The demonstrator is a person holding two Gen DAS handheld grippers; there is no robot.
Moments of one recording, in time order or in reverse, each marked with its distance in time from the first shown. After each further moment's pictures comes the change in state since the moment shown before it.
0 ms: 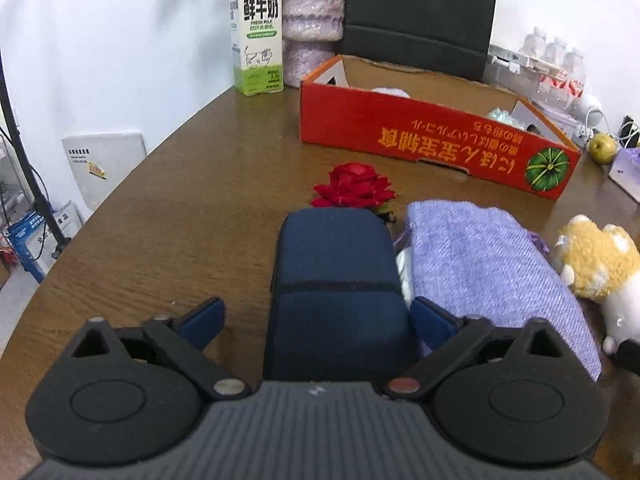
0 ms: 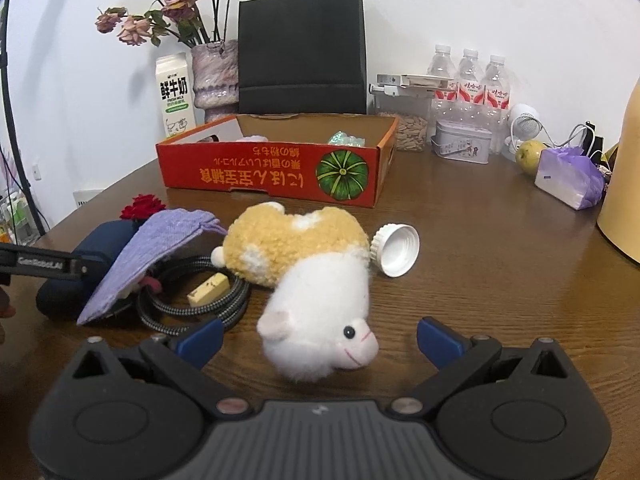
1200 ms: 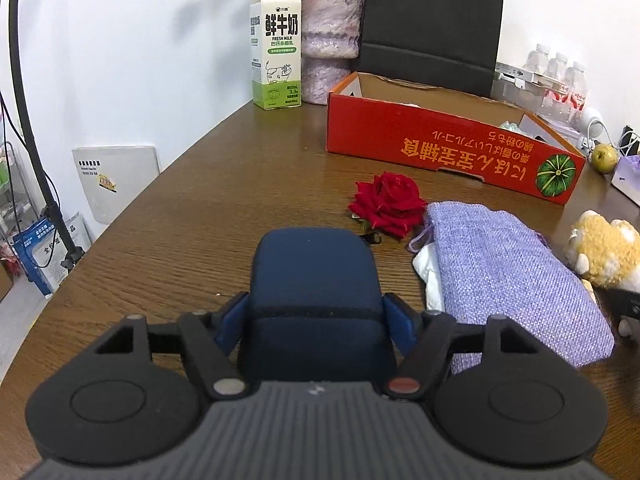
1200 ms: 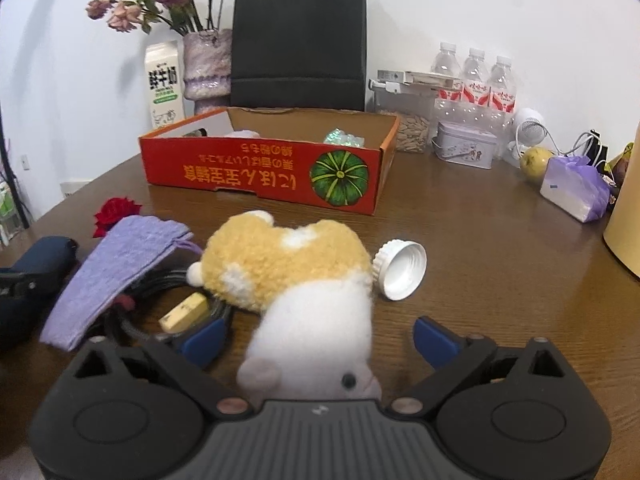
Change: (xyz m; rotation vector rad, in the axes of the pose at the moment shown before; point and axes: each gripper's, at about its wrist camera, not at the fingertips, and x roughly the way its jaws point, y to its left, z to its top) left arm -0.010 0.027 -0.017 0.004 -0.069 0.022; right arm 0.036 0.004 0.017 -0.020 0.021 -0.045
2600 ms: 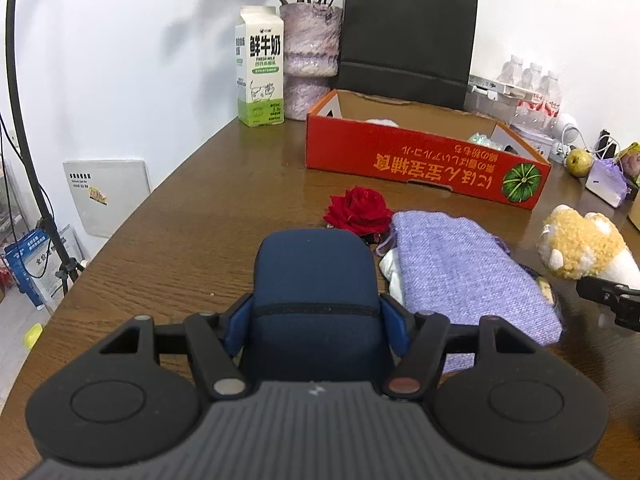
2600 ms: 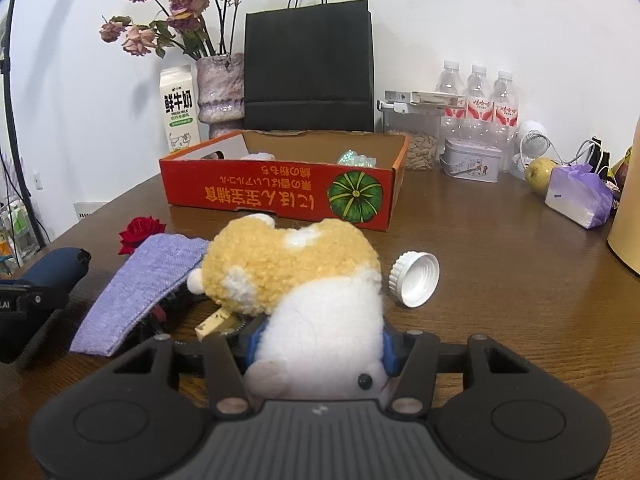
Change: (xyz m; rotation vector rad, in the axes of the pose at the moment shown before) left arm -0.036 -0.004 -0.002 0.019 -0.039 -0.051; right arm -0.023 0.006 -0.007 0.014 -0.078 0.046
